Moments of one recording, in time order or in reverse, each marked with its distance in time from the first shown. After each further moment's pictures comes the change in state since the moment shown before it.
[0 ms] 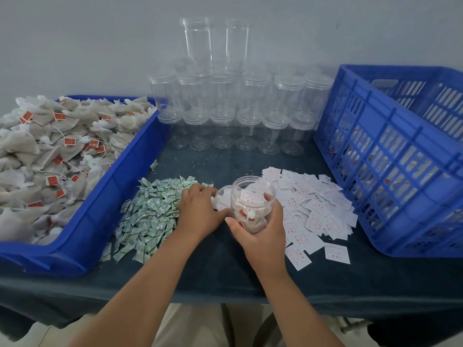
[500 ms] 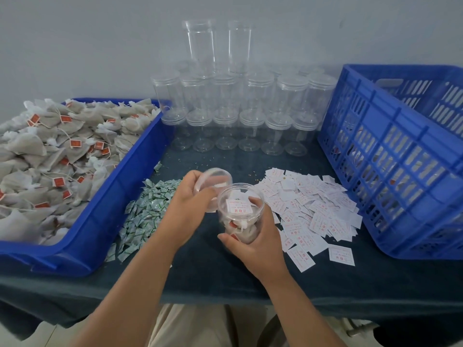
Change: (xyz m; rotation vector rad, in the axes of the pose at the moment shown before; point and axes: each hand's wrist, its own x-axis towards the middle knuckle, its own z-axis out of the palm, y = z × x) left_hand -0.032 0.010 -0.060 -1.011 -0.068 -0.018; right_hand -0.007 -0.005 -0.003 0.029 -0.221 -0.054
